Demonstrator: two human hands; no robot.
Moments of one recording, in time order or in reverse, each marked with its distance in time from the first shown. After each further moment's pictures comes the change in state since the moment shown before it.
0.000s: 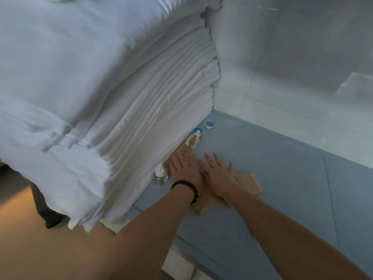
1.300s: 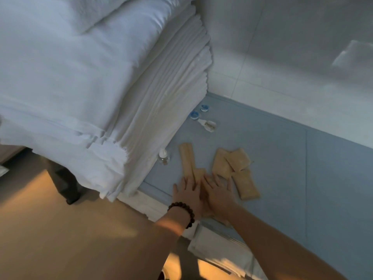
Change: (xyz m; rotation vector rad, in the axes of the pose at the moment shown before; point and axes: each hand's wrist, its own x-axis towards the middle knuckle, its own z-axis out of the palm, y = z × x) left_hand -0.133 -0.020 -0.001 0.107 -0.412 0.256; right_hand -0.130 -0.033 0.030 -0.095 -0.198 0.026
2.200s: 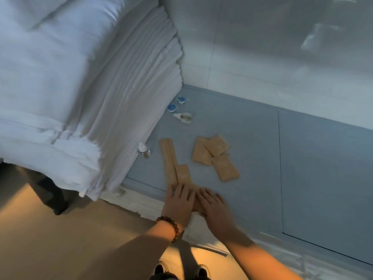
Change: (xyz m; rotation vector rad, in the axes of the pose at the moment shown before) left_hand -0.043 0.020 0.045 0.284 0.224 0.241; right_hand -0.099 0.000 0.049 0.233 0.229 -0.006
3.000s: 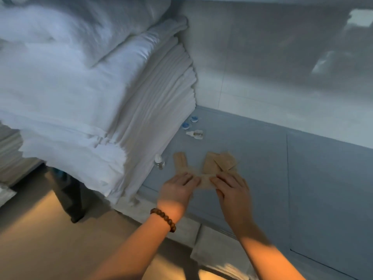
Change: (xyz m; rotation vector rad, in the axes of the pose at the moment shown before) left_hand -0.040 -0.029 -0.115 -0.270 0.885 0.136; right_hand -0.002 -0.033 -0.119 0.064 0.838 -0.064
